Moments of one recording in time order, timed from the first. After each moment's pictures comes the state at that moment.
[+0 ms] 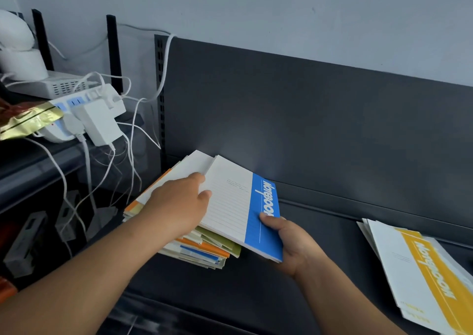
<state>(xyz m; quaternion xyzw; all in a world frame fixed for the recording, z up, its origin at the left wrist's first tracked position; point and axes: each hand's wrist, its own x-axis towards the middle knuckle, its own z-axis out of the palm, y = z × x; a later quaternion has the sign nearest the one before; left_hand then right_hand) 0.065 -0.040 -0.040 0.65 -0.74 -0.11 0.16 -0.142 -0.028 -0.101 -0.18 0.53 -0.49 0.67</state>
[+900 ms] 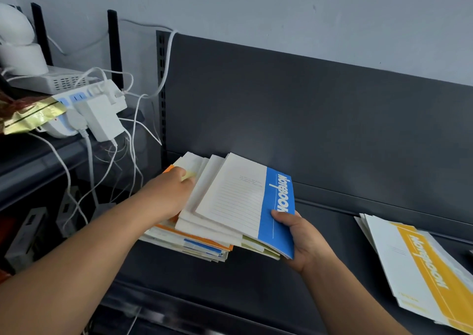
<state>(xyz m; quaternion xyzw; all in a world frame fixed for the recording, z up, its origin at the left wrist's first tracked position) 0.089 -0.051 -0.040 0.68 -0.65 -0.27 0.21 -0.151 -0.016 -0.102 -0.19 0.50 -0.53 0.65</state>
